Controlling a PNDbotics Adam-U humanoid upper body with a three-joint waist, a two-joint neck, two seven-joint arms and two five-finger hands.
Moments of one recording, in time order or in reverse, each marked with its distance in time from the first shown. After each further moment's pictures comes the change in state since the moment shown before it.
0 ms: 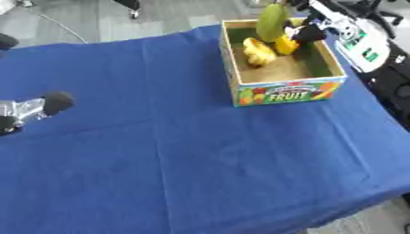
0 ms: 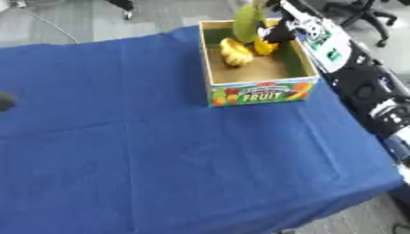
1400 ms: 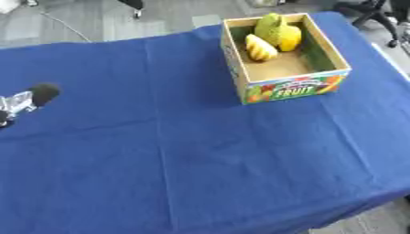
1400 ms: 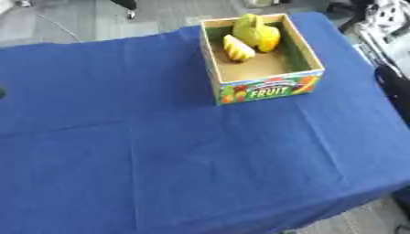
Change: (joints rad) left arm 0.151 0.022 0.148 -0.028 -0.028 0.019 0.169; right arm 0.513 -0.034 -0.339 -0.783 -0.733 0.009 -0.493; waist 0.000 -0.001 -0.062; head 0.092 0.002
